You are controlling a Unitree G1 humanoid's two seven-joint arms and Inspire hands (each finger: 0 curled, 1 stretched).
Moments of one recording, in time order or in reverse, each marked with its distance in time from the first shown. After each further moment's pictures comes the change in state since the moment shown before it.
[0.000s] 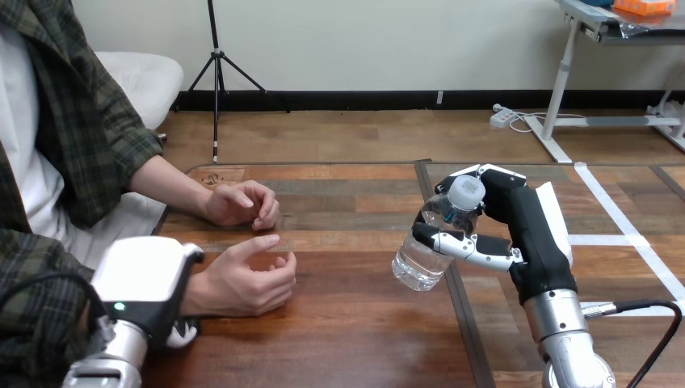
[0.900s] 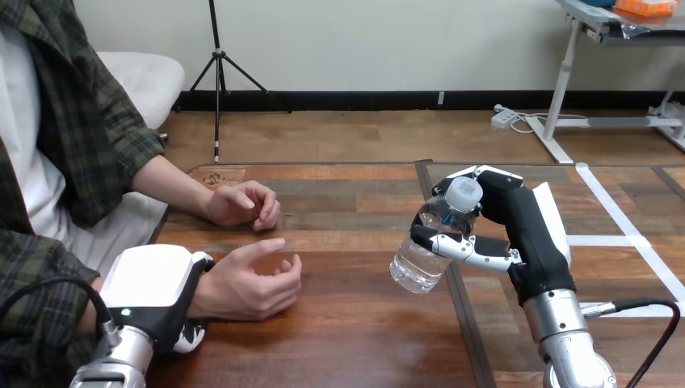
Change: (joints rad) left arm -0.013 0.003 -0.026 0.043 -0.069 -0.033 0.028; right arm 0.000 -0.001 -0.001 0.000 0.008 0.000 0.029
